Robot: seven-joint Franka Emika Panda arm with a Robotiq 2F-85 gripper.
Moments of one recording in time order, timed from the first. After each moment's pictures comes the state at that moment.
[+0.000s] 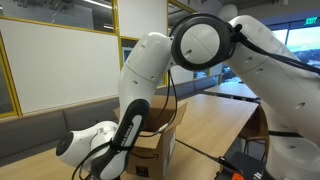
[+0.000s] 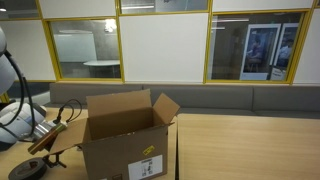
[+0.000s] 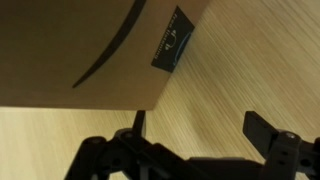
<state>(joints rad) 0.71 0.79 -0.02 -1.77 -0.72 2.17 0.21</state>
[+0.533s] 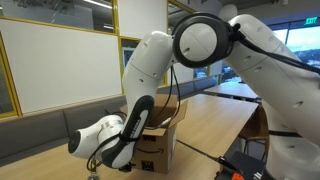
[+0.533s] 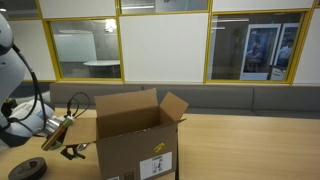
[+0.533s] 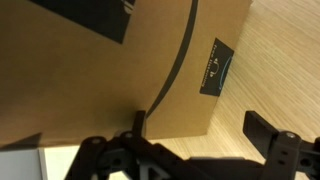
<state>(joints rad) 0.66 0.76 -0.03 -1.78 -0.88 2.02 0.40</state>
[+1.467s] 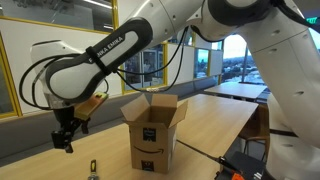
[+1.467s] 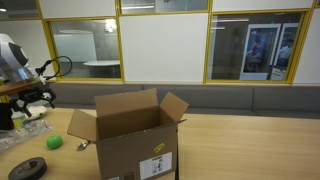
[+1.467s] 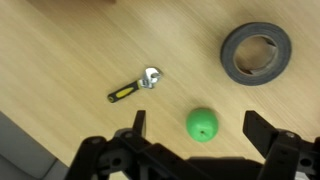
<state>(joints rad) 0.49 0.47 0.28 -1.68 -0.40 2.17 0.17</state>
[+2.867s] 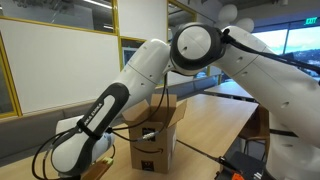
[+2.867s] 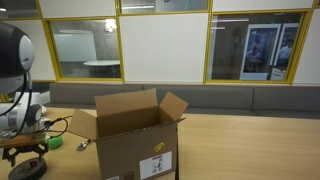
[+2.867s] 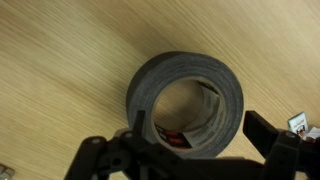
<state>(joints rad) 0.49 0.85 0.29 -1.68 -0.02 2.46 -0.03</state>
